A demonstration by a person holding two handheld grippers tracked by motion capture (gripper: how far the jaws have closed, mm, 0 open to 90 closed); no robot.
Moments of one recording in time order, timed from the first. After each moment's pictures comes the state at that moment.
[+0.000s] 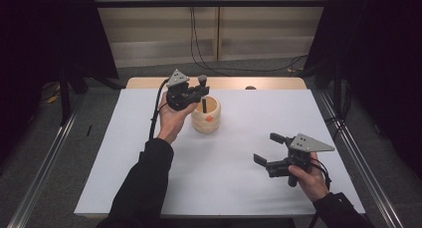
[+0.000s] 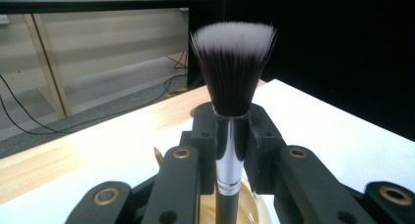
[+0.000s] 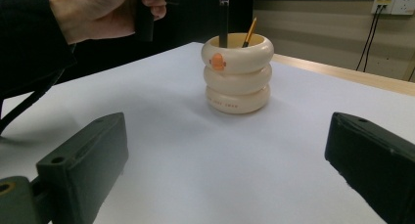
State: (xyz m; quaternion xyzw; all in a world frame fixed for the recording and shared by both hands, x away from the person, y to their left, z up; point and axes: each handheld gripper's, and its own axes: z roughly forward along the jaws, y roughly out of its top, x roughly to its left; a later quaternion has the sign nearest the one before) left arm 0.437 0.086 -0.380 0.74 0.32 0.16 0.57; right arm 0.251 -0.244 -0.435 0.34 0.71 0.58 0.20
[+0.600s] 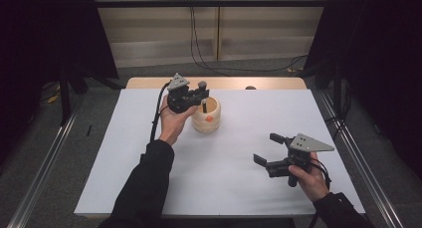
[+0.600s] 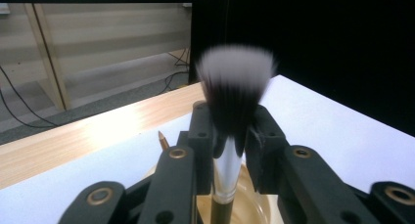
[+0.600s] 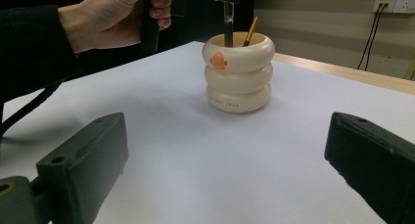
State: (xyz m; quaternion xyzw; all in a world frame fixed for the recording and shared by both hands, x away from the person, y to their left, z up) left arm 0.441 0.087 -0.394 0.74 0.33 0.16 0.57; right arm 0.252 -0.243 -0.435 0.34 0.71 0.58 0.20
